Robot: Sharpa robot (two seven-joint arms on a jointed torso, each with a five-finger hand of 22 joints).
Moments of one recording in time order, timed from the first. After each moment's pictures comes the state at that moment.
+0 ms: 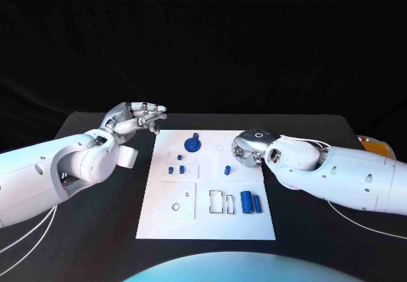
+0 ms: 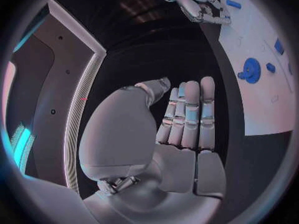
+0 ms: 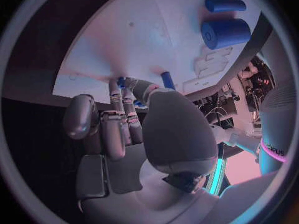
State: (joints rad) left arm 1.12 -0.97 0.01 1.57 -0.14 -0.27 0.35; left_hand 1.40 -0.24 0.63 0.14 0.06 0.90 0.20 0.28 0.25 1.05 0.12 0.32 0.18 1.07 0.05 1.14 0.46 0.17 0.94 0.14 0.91 0.77; right arm 1.14 -0.76 -0.14 1.49 -1.80 -0.25 -0.20; right_hand 1.38 -0.16 0.59 -0.01 0.20 1.05 0.14 0.29 0.30 1.23 0.10 0.12 0.10 1.47 -0.01 1.48 1.31 0.10 1.36 0.10 1.20 1.19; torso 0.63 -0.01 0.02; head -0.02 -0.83
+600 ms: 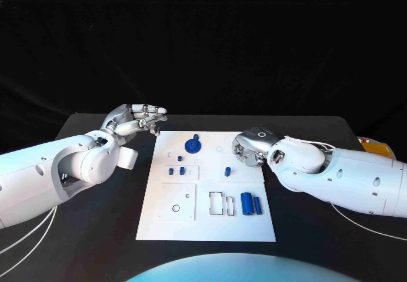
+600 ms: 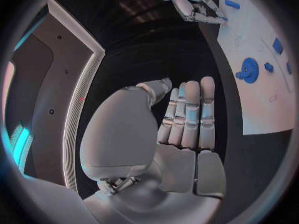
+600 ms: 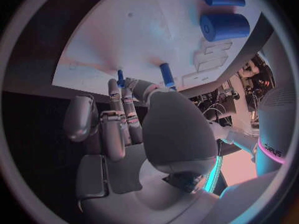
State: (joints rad) left arm 1.12 -0.97 0.01 1.57 -0.14 -0.27 0.34; left_hand 1.42 -0.24 0.63 0.13 0.06 0.90 0.20 0.29 0.25 1.04 0.13 0.33 0.18 1.07 0.05 1.14 0.45 0.17 0.94 0.14 0.91 0.76; right arm 1.15 -0.79 -0.14 1.54 -1.81 -0.32 -0.21; right_hand 1.38 -0.16 0.59 -0.01 0.20 1.06 0.14 0.29 0.31 1.23 0.10 0.13 0.15 1.47 -0.01 1.49 1.31 0.10 1.36 0.09 1.23 1.21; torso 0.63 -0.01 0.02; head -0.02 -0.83
